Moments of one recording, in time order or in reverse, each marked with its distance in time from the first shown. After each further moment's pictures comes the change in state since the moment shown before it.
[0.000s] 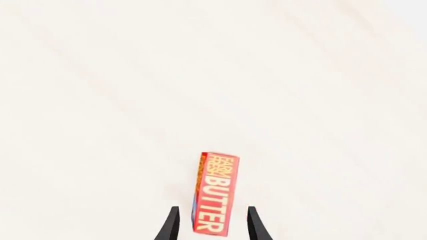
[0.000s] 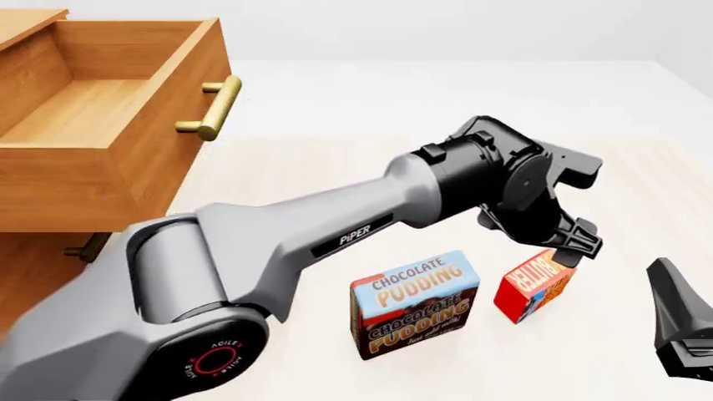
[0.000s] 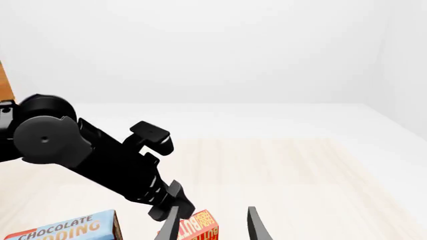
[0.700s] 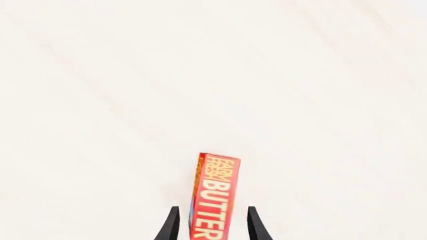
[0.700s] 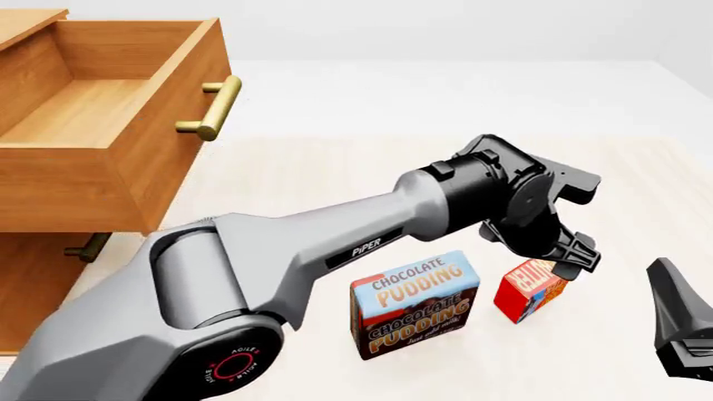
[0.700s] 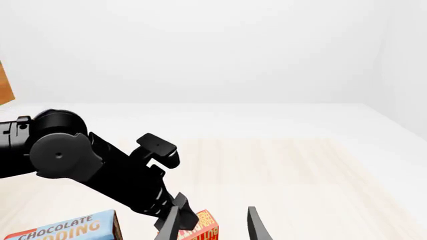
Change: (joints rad) left arm -0.007 0.045 -0.012 -0.011 -0.009; right arm 0.000 0.000 0.000 0.000 0.000
